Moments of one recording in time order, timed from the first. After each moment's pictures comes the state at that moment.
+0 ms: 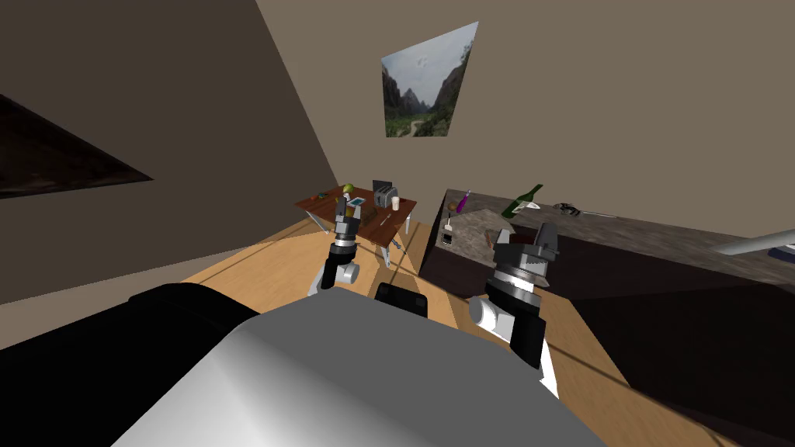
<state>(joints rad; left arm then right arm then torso) 0.48 0.02 -0.03 -2.24 -0.04 -0.53 -0.04 0.47 0.02 -0.06 -2.29 -0.04 -0.36 -0.05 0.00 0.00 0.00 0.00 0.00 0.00</state>
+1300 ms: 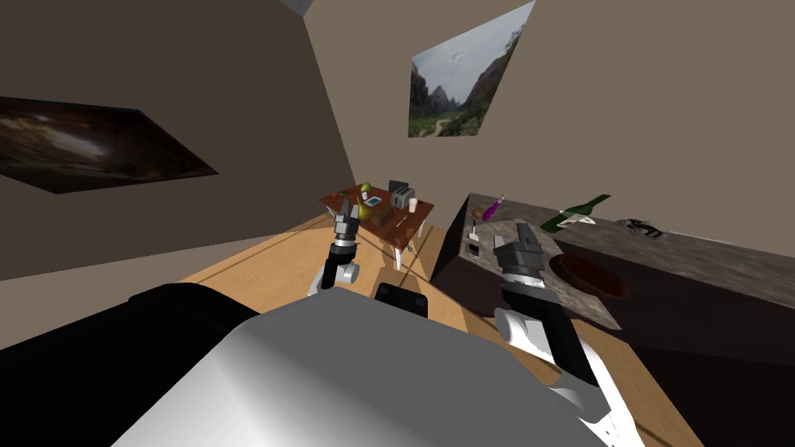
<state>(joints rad) 0.48 0.02 -0.03 -2.24 -0.04 -0.53 -0.04 0.49 -0.29 -0.12 -2.32 -0.12 -0.08 -0.06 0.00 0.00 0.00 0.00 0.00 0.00</state>
